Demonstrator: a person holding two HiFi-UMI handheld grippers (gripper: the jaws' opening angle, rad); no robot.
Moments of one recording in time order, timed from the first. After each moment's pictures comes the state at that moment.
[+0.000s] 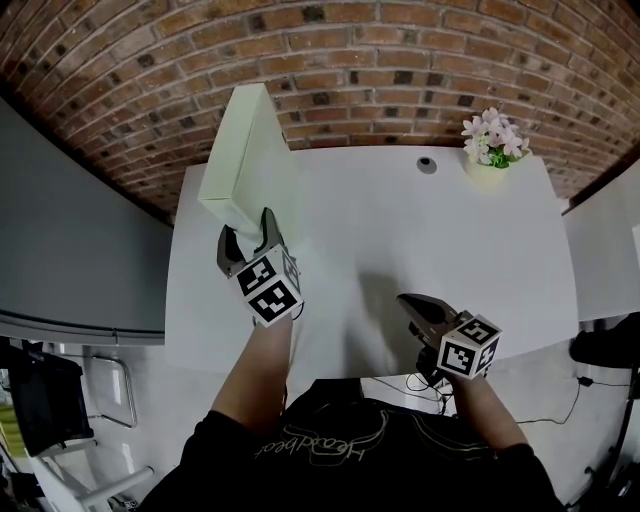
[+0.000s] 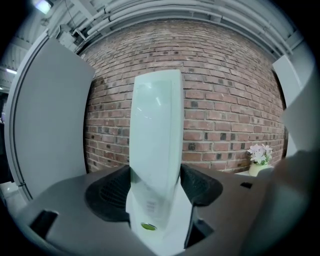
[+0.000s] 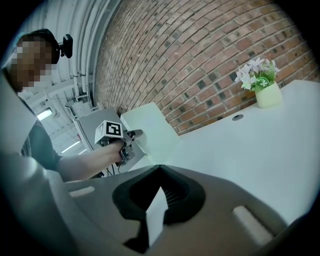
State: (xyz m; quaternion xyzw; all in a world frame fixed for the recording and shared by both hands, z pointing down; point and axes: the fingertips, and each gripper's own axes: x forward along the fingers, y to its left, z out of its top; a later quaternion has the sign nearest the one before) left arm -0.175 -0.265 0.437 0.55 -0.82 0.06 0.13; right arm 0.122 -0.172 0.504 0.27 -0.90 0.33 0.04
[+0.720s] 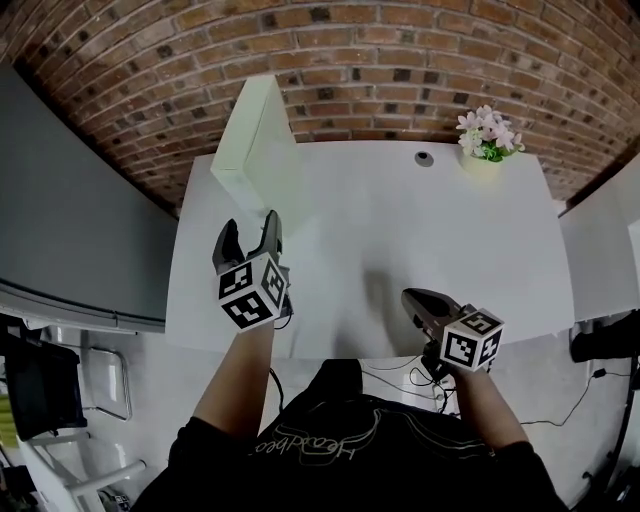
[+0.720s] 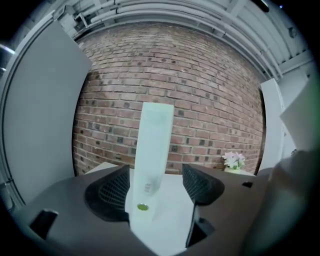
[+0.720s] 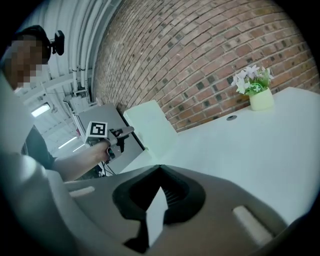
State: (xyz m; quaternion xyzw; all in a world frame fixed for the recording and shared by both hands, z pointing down) left arm -0.156 -0.213 0.417 0.63 -0.76 0.03 0.15; right arm 0.141 -0.142 0.501 0.28 -0.90 0.33 0.07
